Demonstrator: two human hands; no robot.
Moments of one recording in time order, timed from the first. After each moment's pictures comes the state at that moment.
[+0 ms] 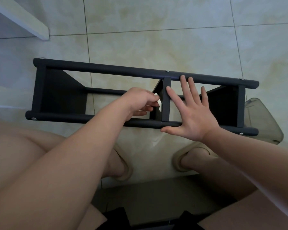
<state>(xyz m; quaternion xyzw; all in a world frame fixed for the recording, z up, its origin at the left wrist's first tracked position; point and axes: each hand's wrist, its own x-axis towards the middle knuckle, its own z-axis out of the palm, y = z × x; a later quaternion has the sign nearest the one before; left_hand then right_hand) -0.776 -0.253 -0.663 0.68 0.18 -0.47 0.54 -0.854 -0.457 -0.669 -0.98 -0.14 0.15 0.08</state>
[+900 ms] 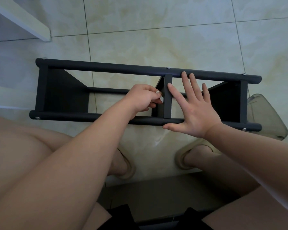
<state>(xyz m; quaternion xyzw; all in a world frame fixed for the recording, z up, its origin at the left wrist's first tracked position) -0.780 -0.260 -0.661 0.71 0.14 -0.42 0.54 -0.855 -0.456 -0.668 -0.98 -0.14 0.14 0.08</state>
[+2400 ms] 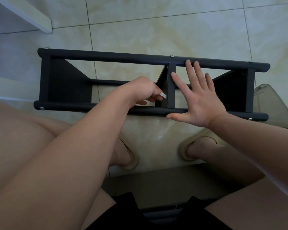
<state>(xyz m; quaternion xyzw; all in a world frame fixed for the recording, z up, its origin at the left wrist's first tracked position) -0.776 -0.256 -0.651 0.74 0.10 -0.51 0.44 -0.855 -0.457 -0.668 -0.98 -0.15 0.13 0.09</state>
